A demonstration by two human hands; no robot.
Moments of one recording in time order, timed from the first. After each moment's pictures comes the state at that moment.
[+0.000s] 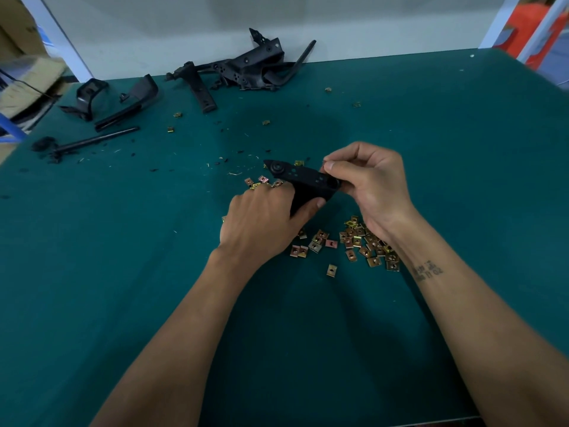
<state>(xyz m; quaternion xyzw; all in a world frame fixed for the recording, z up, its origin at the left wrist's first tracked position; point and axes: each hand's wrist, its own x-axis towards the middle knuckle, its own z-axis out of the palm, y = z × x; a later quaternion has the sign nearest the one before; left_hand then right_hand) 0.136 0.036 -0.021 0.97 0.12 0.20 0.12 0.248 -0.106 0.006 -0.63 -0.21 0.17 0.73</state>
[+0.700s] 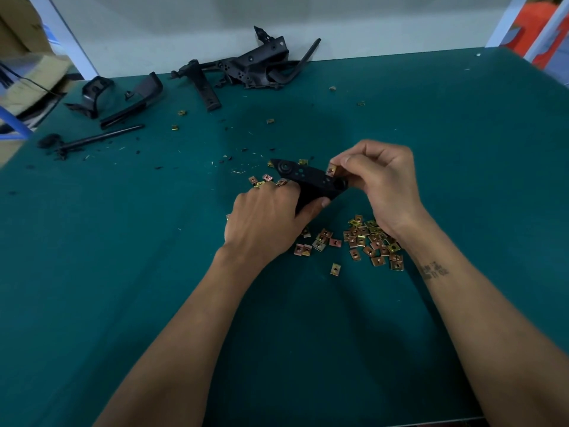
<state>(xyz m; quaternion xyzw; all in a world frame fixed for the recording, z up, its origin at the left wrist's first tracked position) 0.135 0.034 -0.020 0.97 0.11 0.20 0.10 0.254 -0.111 0.005 -0.67 -0.27 0.09 0.68</state>
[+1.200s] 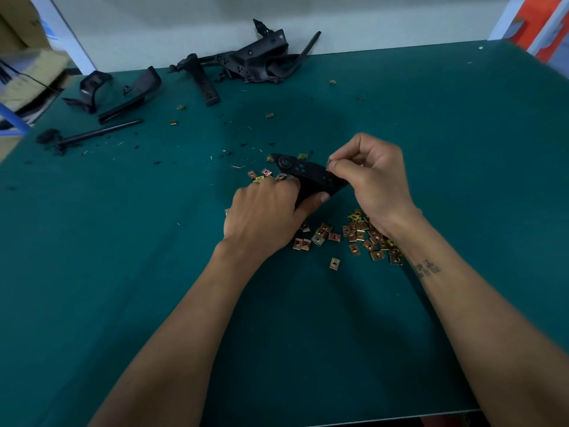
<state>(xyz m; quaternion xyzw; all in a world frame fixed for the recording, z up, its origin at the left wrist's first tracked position) 0.137 0.034 -0.020 0.97 0.10 0.19 0.07 0.247 -0.104 0.001 -0.71 -0.27 0.08 0.64</state>
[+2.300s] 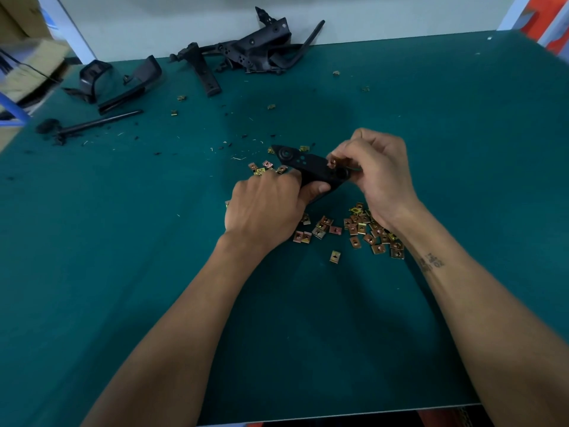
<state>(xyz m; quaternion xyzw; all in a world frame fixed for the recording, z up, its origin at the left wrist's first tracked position) 0.137 0.029 -0.019 0.98 0.12 0.18 0.04 0.246 -0.104 0.004 -0.66 -0.26 0.13 0.69</state>
